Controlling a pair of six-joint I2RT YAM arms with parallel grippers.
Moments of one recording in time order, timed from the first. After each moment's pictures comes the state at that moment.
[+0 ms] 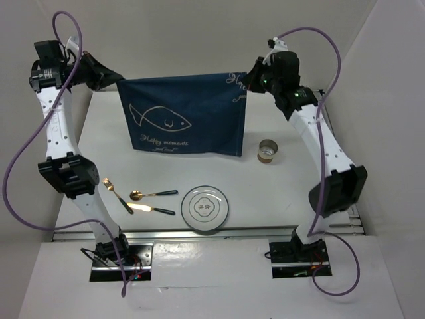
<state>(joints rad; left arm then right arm) 0.33 1.96 2.33 -0.97 0.82 -0.56 0.29 1.64 1.77 -0.39 -0.12 0.39</state>
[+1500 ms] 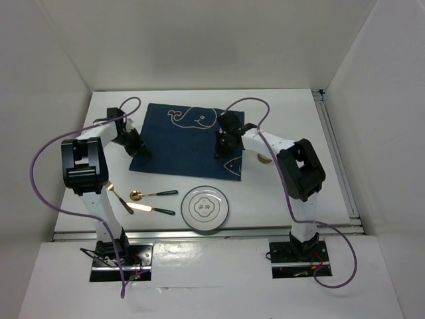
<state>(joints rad) 0.15 1.98 1.40 -0.69 0.45 -0.48 0.55 1.96 1.43 -0.44 -0.09 0.53</state>
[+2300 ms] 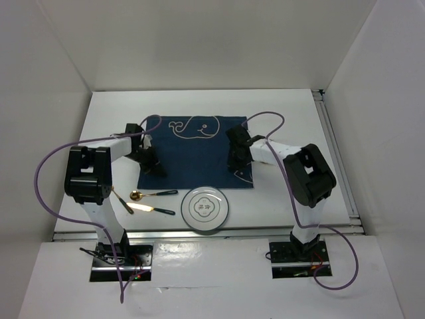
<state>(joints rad) -0.01 1.86 1.11 -0.60 0.46 -0.48 0.53 1.89 1.19 -0.41 0.07 0.69</state>
